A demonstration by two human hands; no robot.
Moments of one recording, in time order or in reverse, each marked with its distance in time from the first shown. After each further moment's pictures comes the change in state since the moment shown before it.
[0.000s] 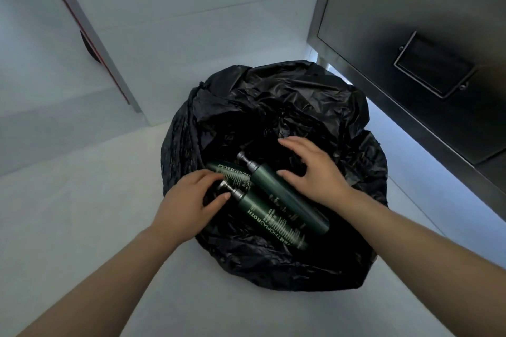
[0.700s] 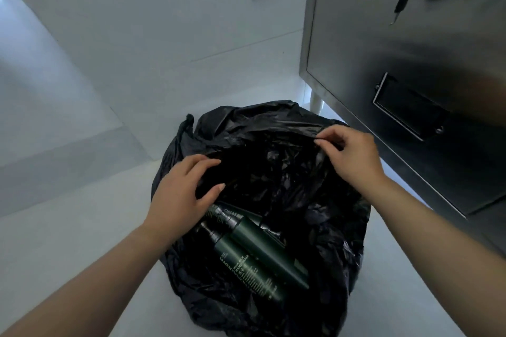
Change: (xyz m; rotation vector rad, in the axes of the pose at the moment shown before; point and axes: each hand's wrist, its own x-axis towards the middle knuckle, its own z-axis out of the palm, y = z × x) left_hand 0.068 0.093 -0.048 0.119 0.237 0.031; right_hand 0.058 0.072 -0.122 0.157 0.386 0.082
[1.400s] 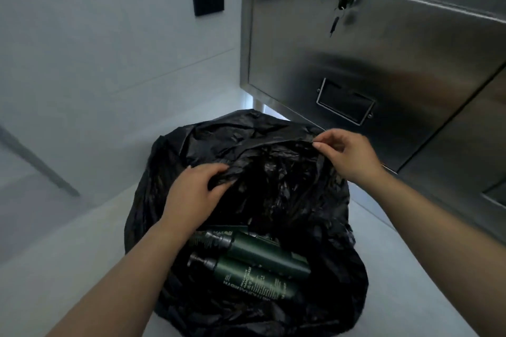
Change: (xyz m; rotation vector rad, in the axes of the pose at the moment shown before) left_hand 0.056 -0.022 0.012 -0.324 -0.077 0.260; right_hand -0.050 -0.057 -0.028 -0.177 0.127 0.250
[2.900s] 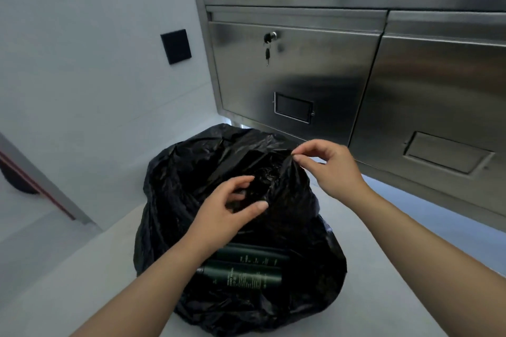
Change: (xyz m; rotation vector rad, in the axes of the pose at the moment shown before) left_hand -0.085 0.117 -0.006 -0.472 -0.281 -0.026; right_hand -0.131 -0.041 -0.059 0.393 0.167 -0.105
